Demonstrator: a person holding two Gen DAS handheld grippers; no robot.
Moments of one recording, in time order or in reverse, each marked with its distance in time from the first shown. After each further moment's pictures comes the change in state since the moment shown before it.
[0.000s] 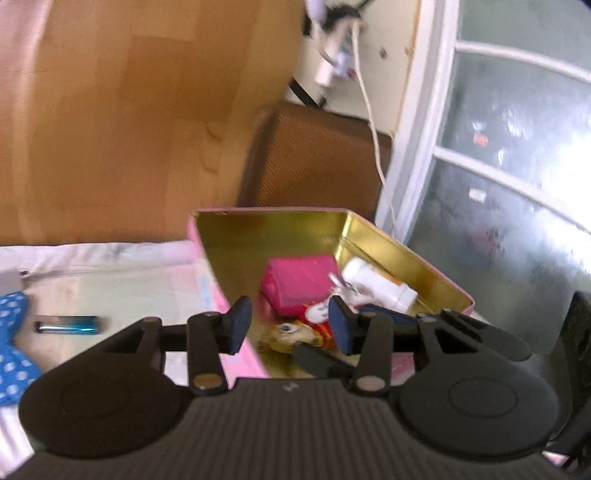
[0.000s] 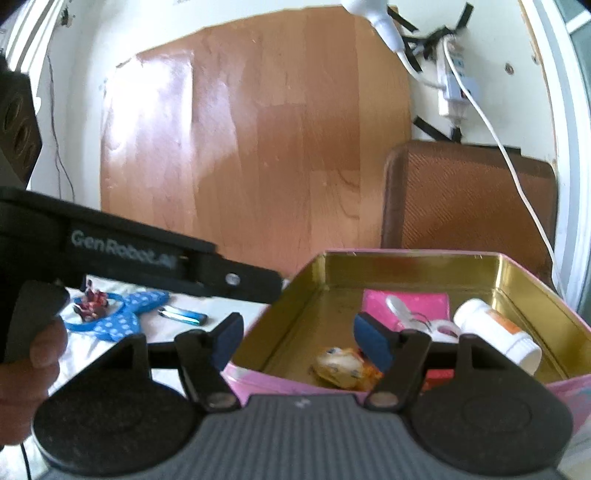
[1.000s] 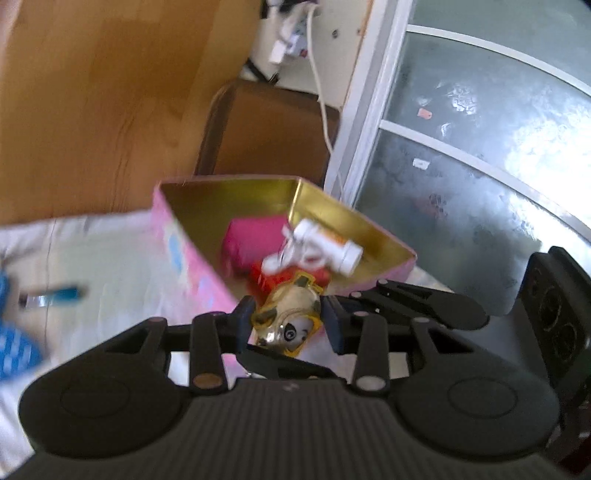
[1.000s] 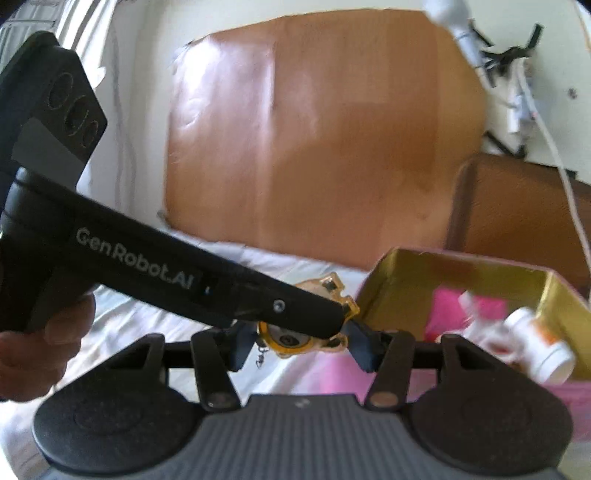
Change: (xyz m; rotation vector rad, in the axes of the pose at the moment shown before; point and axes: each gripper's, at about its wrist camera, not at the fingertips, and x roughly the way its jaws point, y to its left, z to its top) left arm -0.017 0.003 -0.008 0.061 0.101 -0.190; right arm -0.020 0.041 -0.002 -0.101 0.041 0.132
